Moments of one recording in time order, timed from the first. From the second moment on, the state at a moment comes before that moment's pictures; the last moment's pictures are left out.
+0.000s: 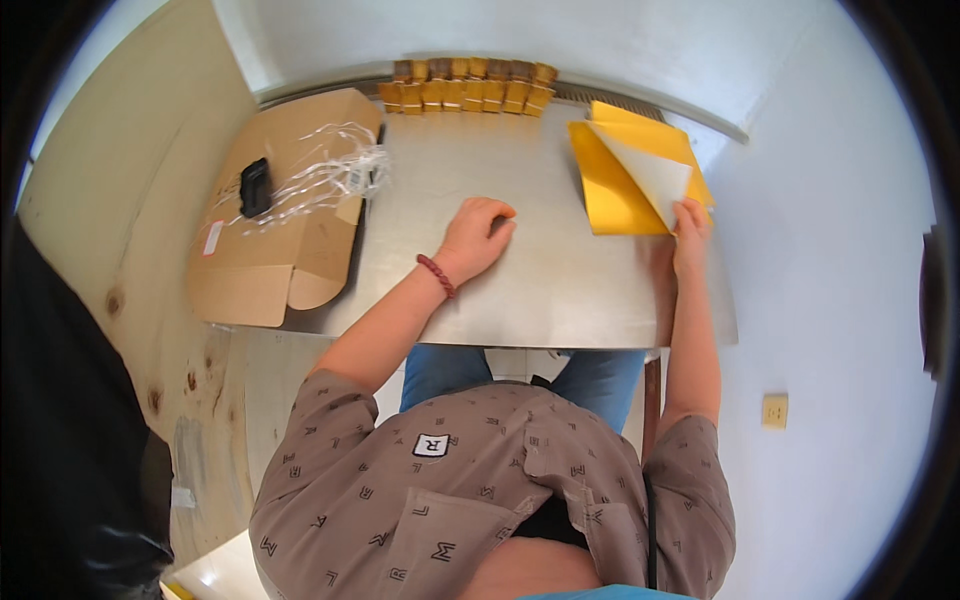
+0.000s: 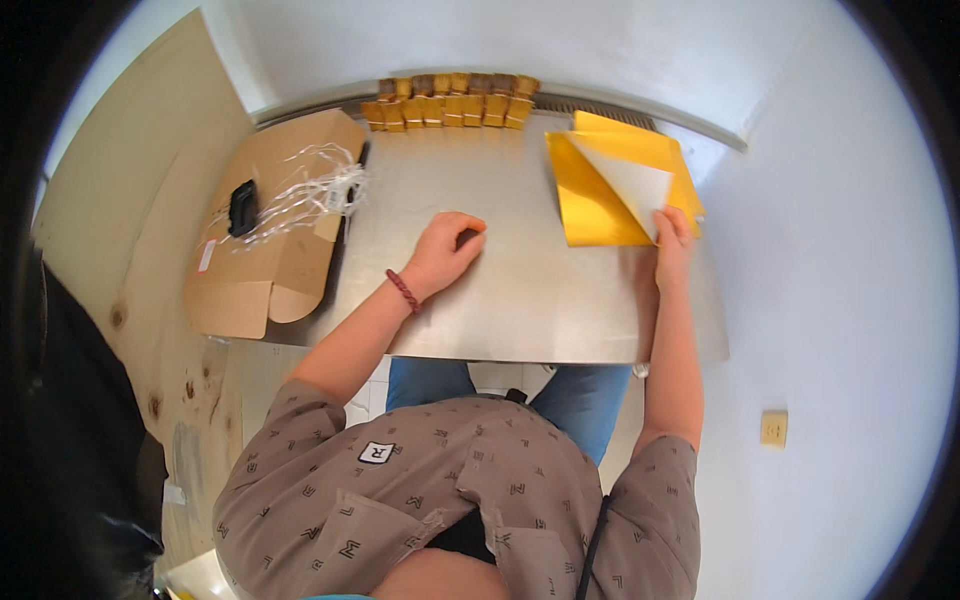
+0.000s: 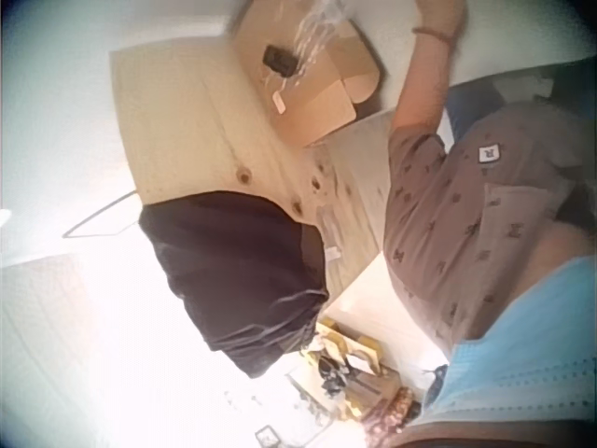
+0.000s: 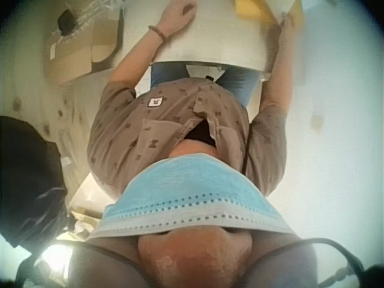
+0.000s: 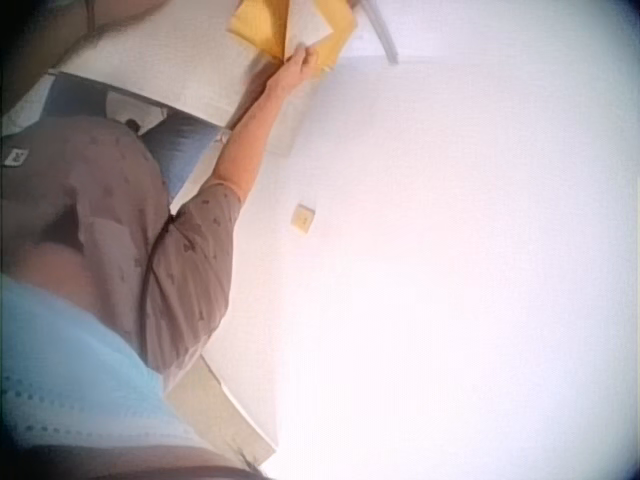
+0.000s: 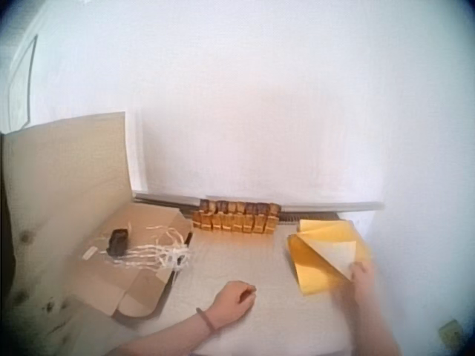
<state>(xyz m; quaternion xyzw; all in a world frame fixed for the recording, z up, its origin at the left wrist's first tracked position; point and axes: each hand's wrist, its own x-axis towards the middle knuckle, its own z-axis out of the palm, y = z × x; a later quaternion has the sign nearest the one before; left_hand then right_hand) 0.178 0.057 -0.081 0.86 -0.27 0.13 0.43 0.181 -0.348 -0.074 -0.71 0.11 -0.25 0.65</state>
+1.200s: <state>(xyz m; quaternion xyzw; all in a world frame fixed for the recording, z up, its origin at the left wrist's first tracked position) 0.187 0.094 -0.009 0.39 -0.07 0.22 0.89 0.064 -0.171 -0.048 -0.93 -0.16 -0.11 0.30</state>
